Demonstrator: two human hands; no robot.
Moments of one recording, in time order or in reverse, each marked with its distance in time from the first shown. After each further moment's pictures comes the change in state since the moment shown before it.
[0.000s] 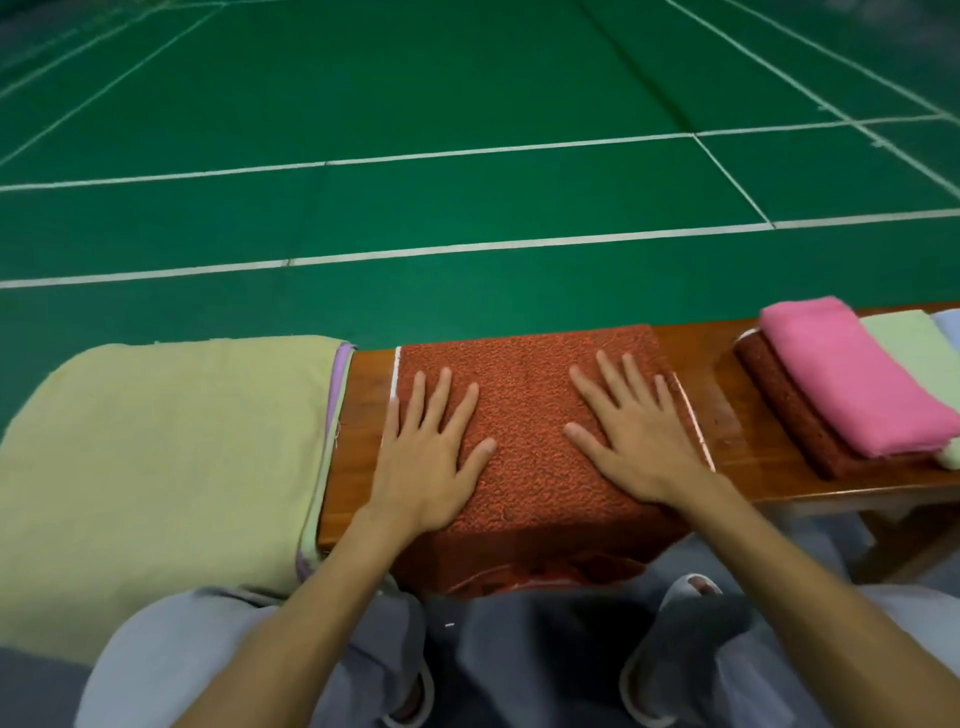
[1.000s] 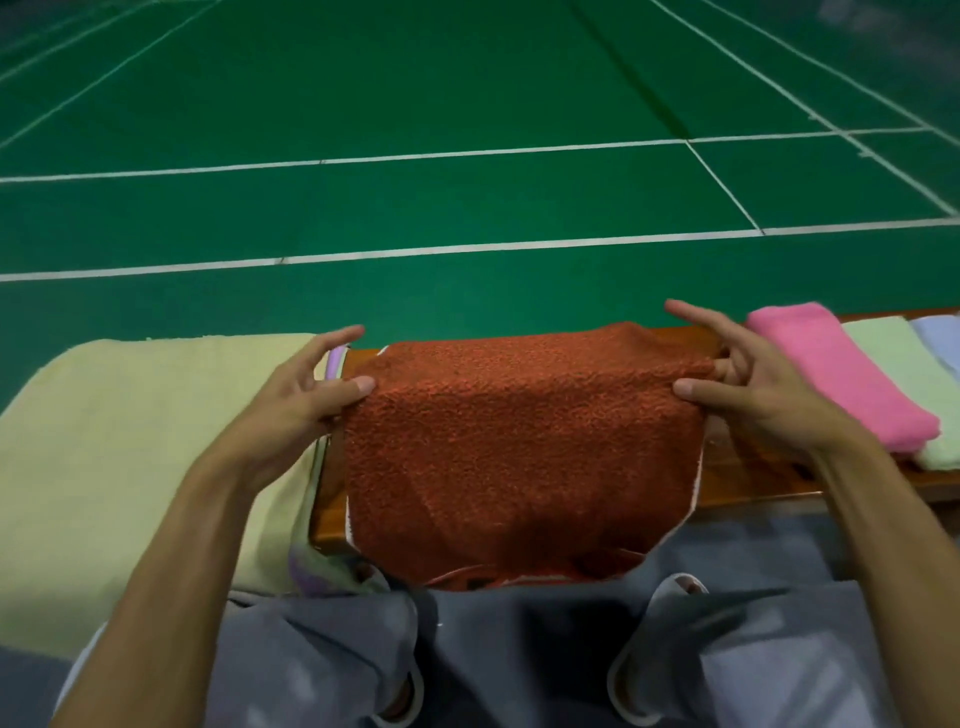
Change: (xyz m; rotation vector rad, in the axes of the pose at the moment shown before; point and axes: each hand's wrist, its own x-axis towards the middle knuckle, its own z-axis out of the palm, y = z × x) left_hand -0.004 -0.067 -0.114 -1.443 -0.149 -0.371; right_hand -0.035 0.043 -0.108 1.371 -0.029 0.069
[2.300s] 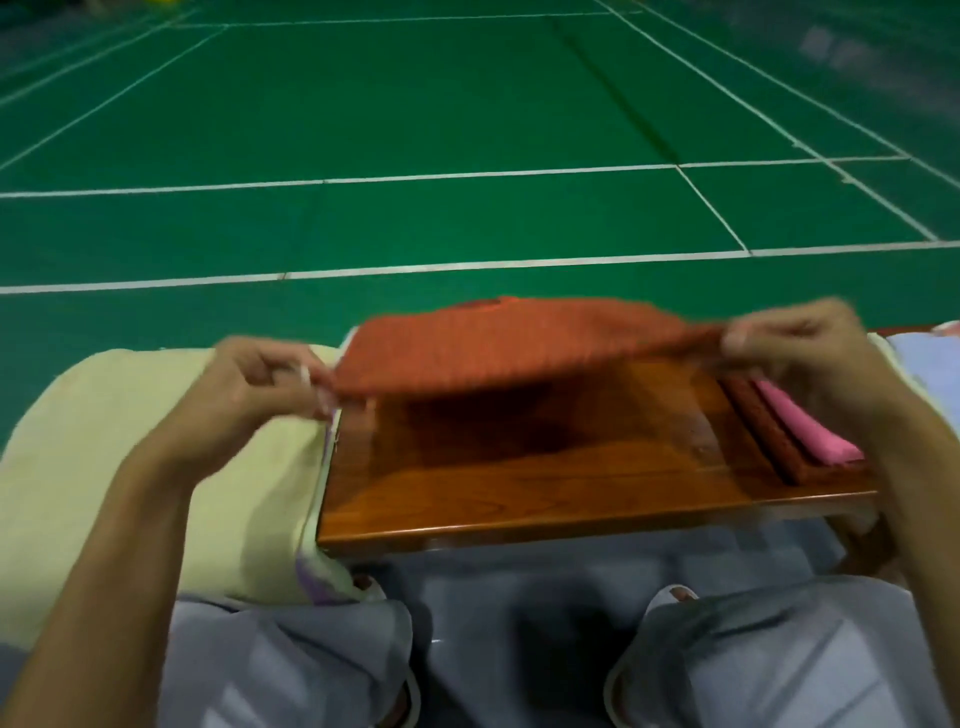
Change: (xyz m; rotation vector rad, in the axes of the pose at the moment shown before) left_hand -0.034 0.046 -0.031 0.252 -0.086 0.307; right_hand -0.019 -0.055 -0.015 -0.084 0.113 -0.243
